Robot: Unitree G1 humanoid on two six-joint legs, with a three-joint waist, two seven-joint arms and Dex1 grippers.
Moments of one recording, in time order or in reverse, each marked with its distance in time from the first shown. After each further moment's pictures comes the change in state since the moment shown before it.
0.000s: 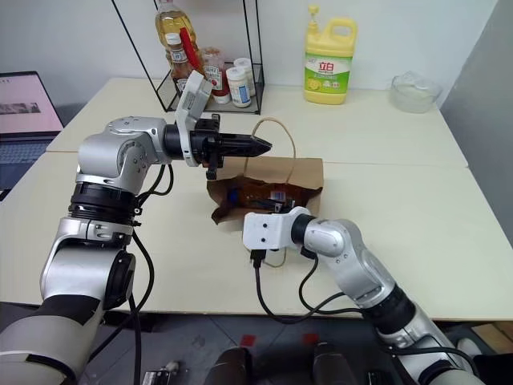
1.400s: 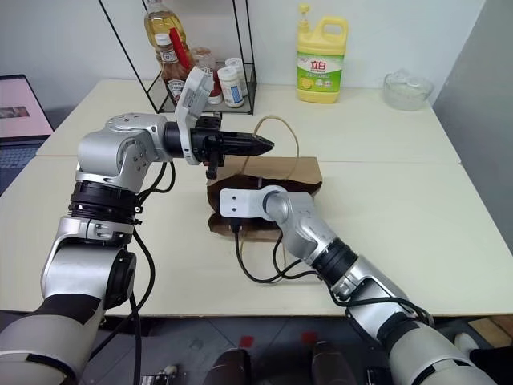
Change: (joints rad) left arm -0.006 -0.006 0.000 -0.029 -0.001 0.005 -0.015; right arm -0.377 0.230 0.141 0.622 -0.222 0.158 -0.078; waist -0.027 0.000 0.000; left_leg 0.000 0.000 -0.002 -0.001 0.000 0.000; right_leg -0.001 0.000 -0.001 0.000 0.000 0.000
